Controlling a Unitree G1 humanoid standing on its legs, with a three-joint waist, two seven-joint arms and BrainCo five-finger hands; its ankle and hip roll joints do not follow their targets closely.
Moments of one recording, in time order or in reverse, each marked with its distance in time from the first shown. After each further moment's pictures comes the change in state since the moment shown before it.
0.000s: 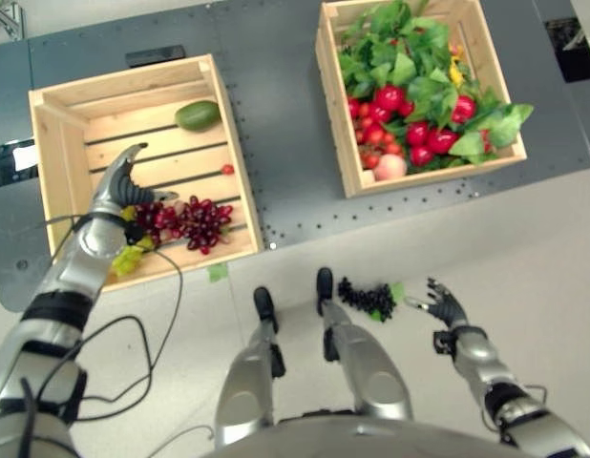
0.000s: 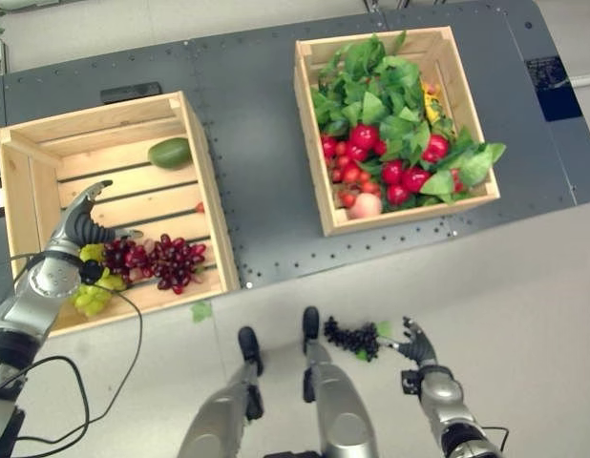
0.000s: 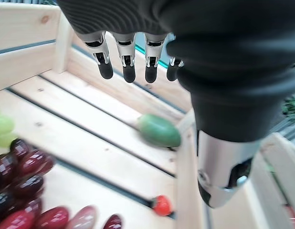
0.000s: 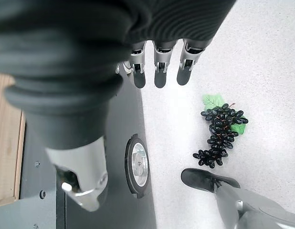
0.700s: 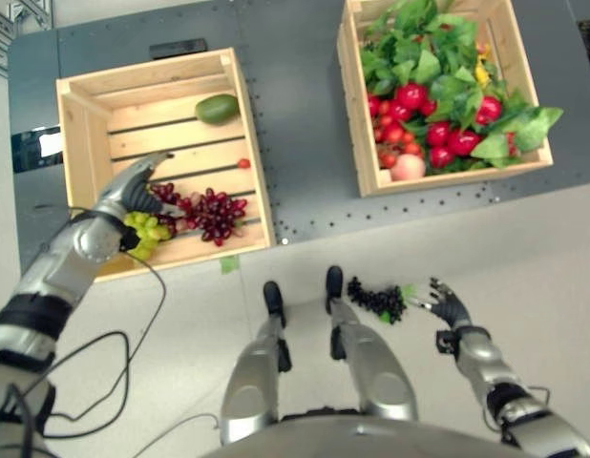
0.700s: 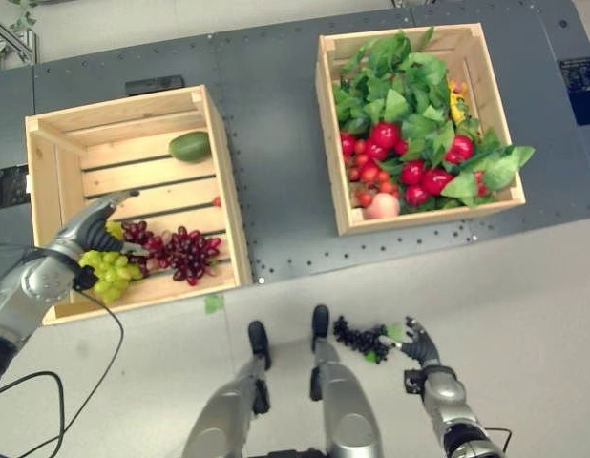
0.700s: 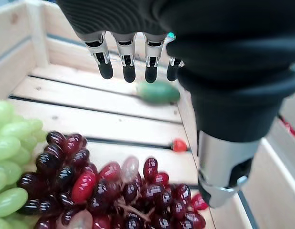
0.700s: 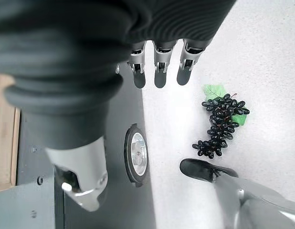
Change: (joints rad) left arm -0.111 0.072 -0.263 0.010 0.211 0.025 -0.133; right arm -0.017 -0.004 -0.021 0.003 0.017 0.001 0.013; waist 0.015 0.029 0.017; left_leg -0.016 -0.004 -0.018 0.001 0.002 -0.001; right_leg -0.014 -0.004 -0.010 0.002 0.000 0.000
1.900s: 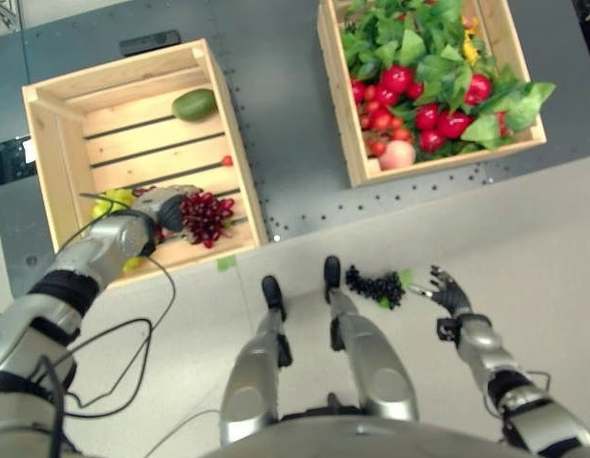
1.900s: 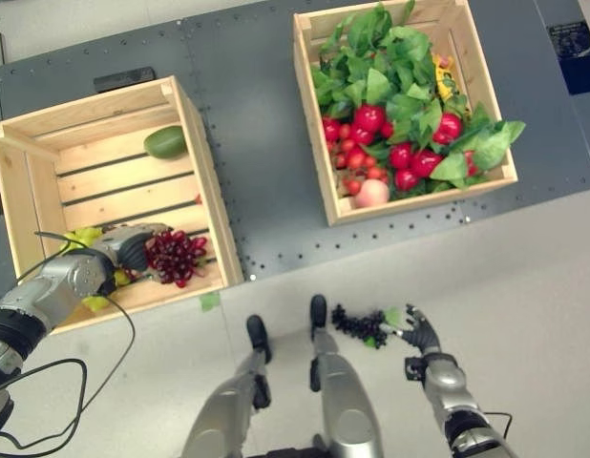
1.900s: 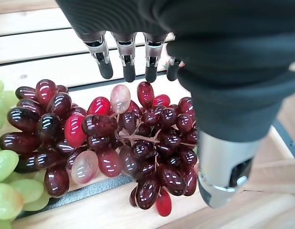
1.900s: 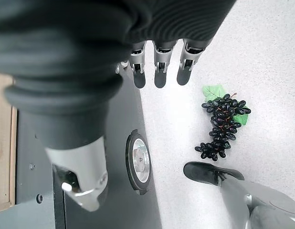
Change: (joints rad) left arm -0.137 -0.034 -0.194 0.117 0.146 0.059 -0.166; right arm -0.047 -0.026 0.024 -0.010 0.034 0.000 0.006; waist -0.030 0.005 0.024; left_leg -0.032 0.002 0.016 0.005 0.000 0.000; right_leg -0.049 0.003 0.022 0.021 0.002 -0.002
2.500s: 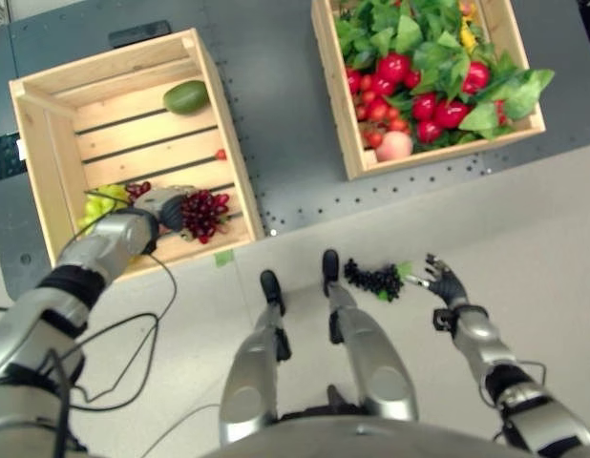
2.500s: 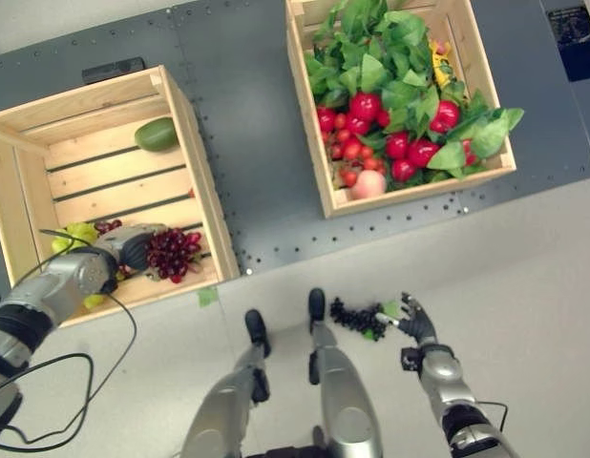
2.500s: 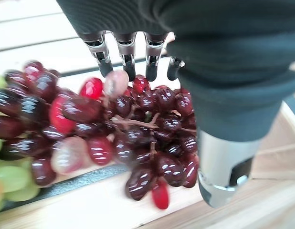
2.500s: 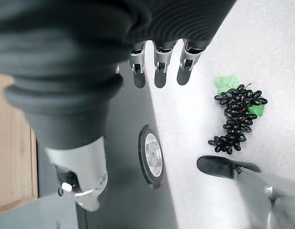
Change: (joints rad) left arm -0.039 -0.108 -0.014 0.141 0.066 0.027 0.052; right arm -0.002 -0.001 0.006 -0.105 0.025 0.002 0.001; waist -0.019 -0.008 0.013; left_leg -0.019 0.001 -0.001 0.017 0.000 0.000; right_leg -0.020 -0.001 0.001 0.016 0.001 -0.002
